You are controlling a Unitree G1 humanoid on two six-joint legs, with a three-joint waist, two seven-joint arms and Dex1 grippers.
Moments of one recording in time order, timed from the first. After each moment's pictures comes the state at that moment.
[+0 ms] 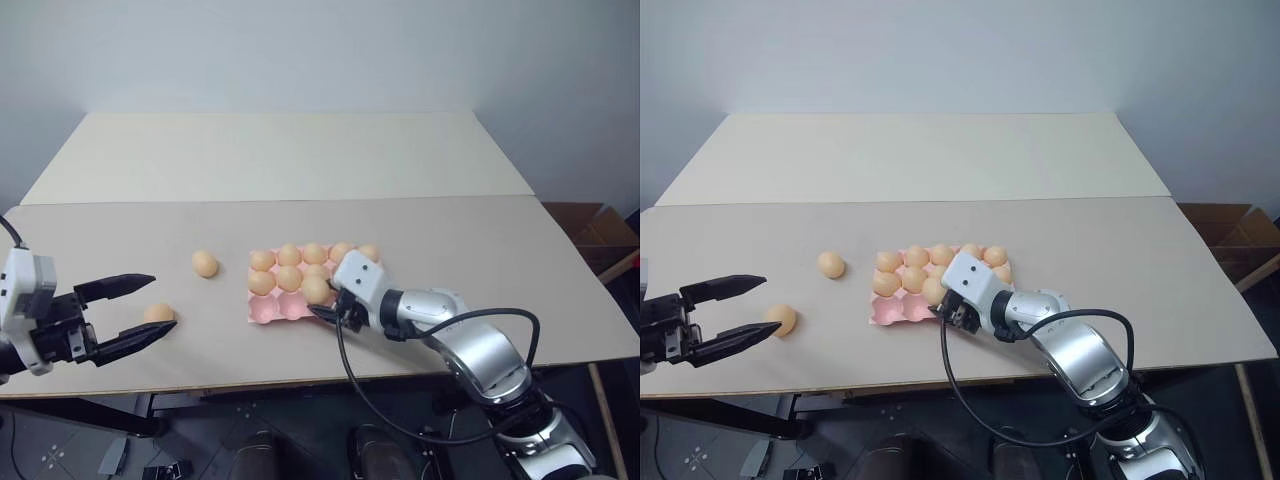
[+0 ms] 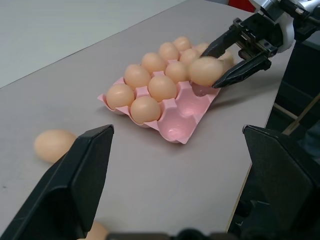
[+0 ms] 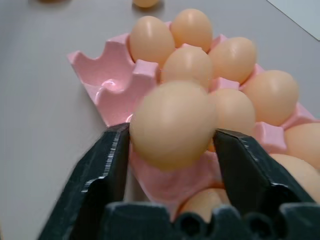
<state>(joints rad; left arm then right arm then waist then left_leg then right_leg) 0.23 0.94 0.72 -0.38 -0.79 0.57 -1.20 -0.48 -0.44 0.36 -0.52 0.21 0.93 0.57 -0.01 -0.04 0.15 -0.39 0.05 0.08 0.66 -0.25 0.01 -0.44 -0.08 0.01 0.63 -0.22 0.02</state>
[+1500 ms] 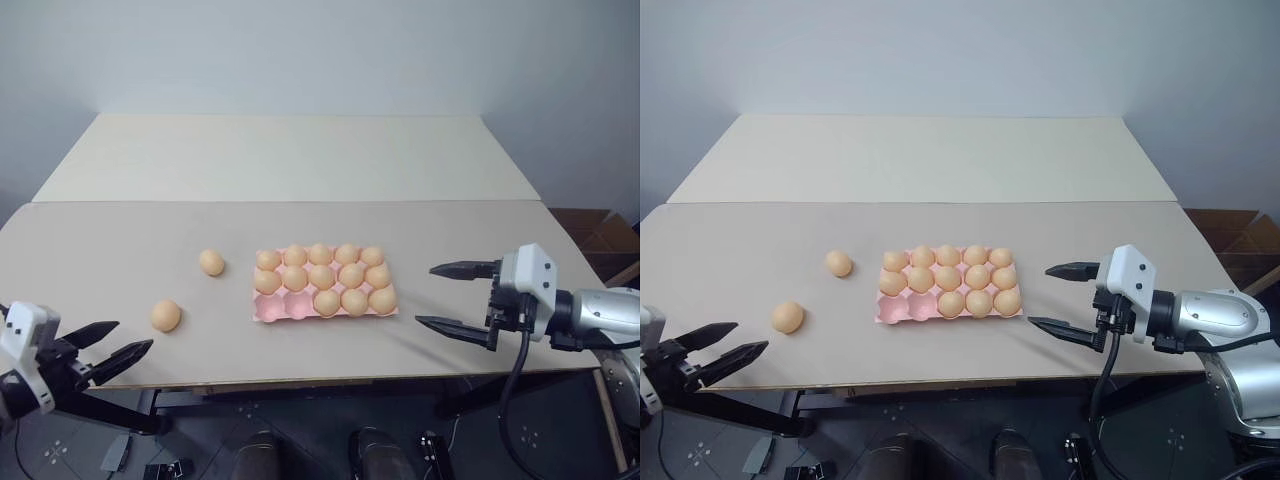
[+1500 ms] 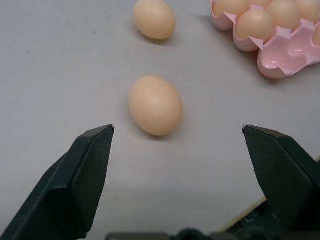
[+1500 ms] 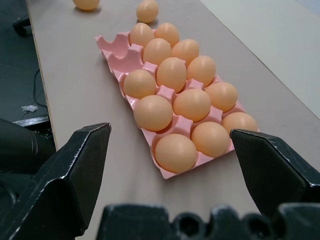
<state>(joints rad) 0.33 0.80 0.66 -0.28 -0.66 0.65 -0.92 -0.10 -0.85 -0.24 -0.46 0.50 0.43 1.10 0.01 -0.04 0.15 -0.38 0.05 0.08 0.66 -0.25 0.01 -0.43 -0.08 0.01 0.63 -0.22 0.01</state>
